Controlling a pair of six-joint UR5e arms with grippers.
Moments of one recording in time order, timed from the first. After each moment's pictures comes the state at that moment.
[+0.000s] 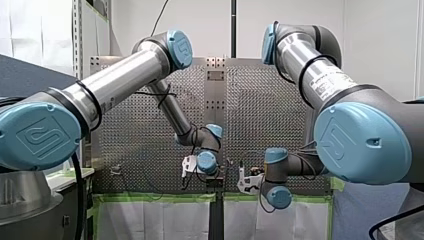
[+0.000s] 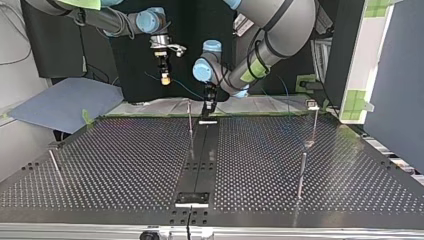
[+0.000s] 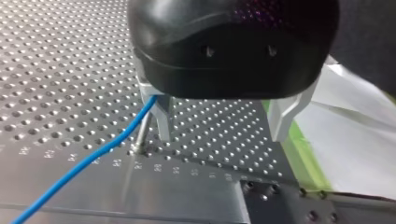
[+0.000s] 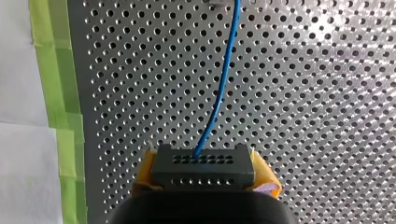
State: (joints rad) left arm -0.61 -2.53 -1.45 -2.65 -2.05 -1.67; right arm 2.06 -0.65 2.01 -1.36 1.58 1.54
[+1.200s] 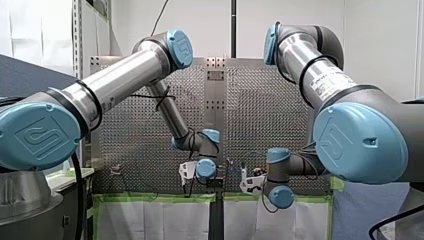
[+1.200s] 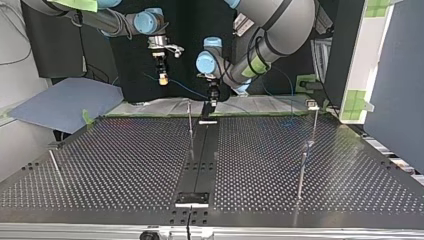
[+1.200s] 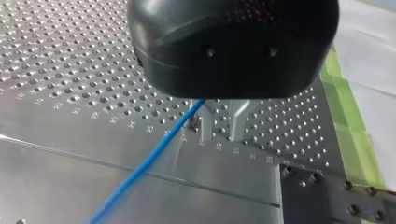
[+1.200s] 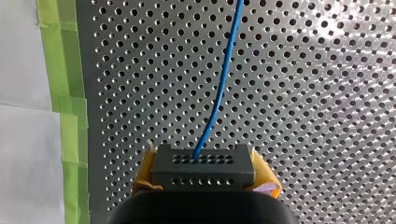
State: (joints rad) left arm -0.61 -2.53 -1.53 -2.46 -2.14 -1.83; right arm 2.04 -0.65 2.01 -1.34 1.58 1.52
